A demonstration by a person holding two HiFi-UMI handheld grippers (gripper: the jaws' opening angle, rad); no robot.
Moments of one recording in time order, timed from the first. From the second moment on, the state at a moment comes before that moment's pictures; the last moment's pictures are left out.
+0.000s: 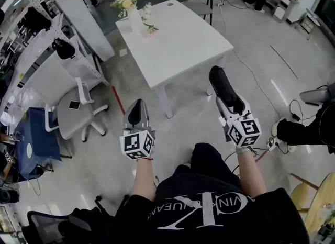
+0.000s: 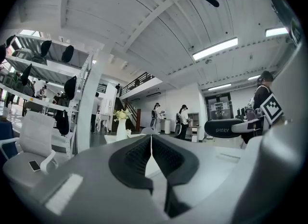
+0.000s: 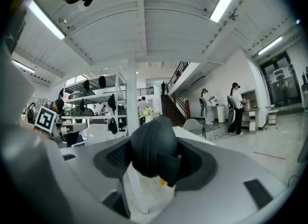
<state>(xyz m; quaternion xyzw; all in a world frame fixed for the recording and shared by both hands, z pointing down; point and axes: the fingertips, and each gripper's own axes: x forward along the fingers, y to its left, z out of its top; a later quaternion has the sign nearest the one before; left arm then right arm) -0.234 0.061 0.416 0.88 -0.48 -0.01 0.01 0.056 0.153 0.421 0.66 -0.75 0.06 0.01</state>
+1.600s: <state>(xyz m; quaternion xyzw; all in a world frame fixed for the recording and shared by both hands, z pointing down) -0.132 -0.170 0.451 0.80 -0.59 0.01 0.06 0.129 -0.171 0.470 0.49 -0.86 0.10 0.09</state>
